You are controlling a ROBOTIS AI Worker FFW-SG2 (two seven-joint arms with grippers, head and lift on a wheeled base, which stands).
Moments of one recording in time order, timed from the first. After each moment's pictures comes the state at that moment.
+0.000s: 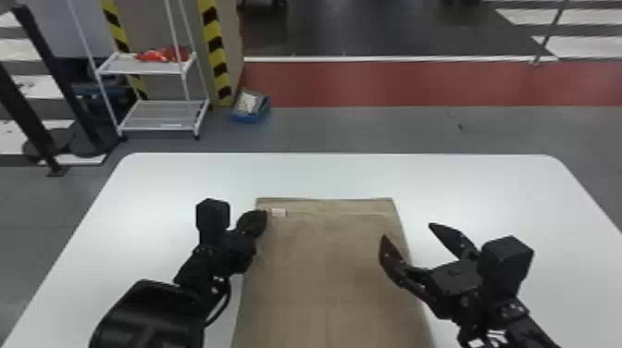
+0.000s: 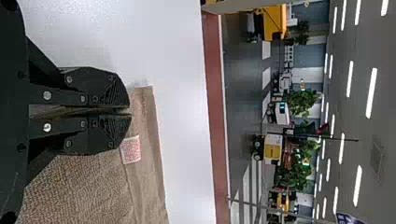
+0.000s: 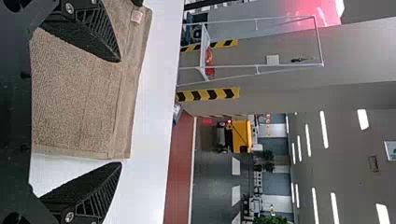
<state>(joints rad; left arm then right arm) -0.07 0.14 -0.19 -1.36 0.14 0.18 -0.10 0.35 -0.15 0.11 -1.96 -0.11 0.21 0.18</state>
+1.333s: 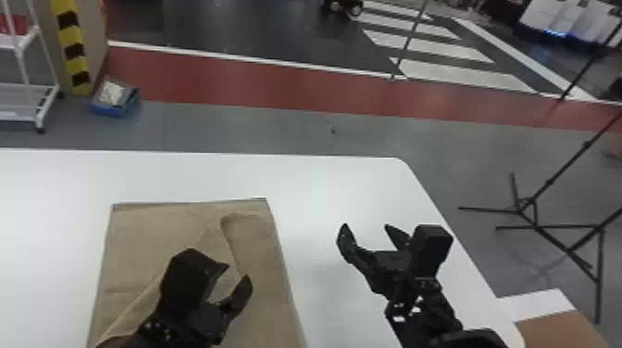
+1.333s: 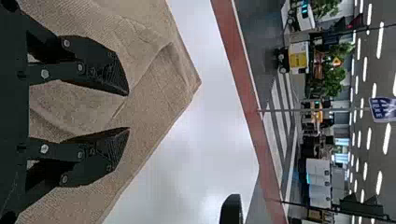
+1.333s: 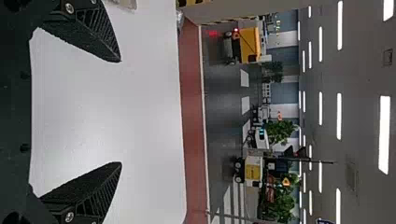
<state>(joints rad) 0.21 0.16 -0.53 -2.04 -0.07 0.67 -0.10 0.35 -0.16 -0.13 -1.91 -0.21 0.26 0.00</state>
